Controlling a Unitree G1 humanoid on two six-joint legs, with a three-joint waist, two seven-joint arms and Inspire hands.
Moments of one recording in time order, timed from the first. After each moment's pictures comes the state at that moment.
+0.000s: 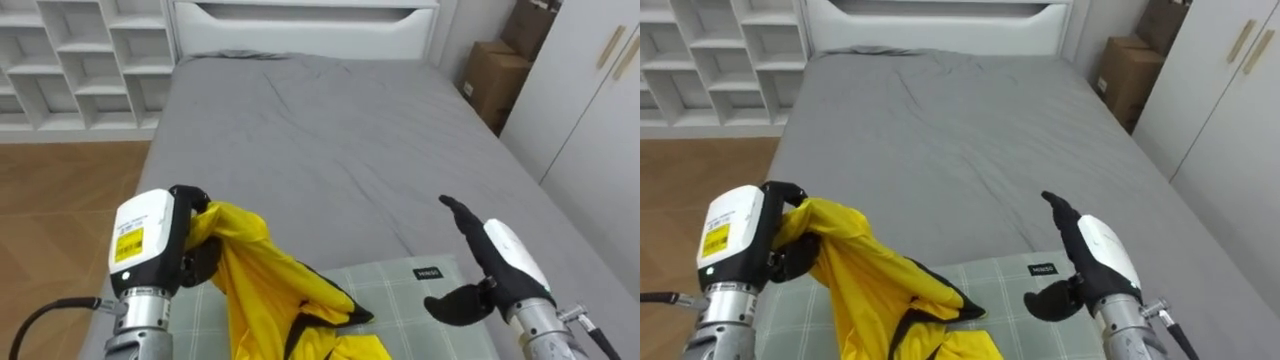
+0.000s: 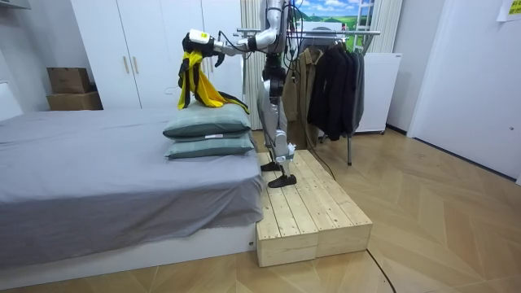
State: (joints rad) left arm -0.12 0.30 -0.13 0.23 0.76 -0.01 0.46; right arm -0.06 -0.33 0.07 0.18 -0.48 -0.02 0.01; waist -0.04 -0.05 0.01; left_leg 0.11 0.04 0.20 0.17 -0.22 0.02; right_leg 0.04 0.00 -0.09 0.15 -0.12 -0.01
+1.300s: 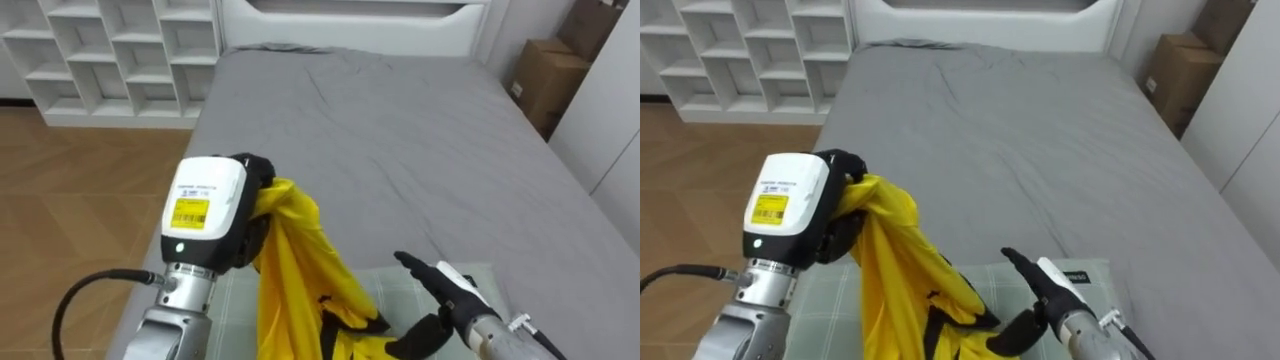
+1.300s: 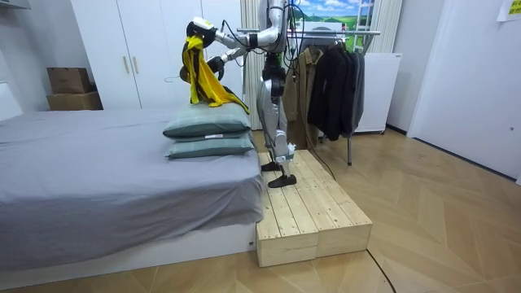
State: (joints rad) left arm -0.16 0.29 -0.24 0.03 1.06 -0.08 0.46; right arm -0.29 -0.30 0.23 0.64 -0.27 -0.04 0.16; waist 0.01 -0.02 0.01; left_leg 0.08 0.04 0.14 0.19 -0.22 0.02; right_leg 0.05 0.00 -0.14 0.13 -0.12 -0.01
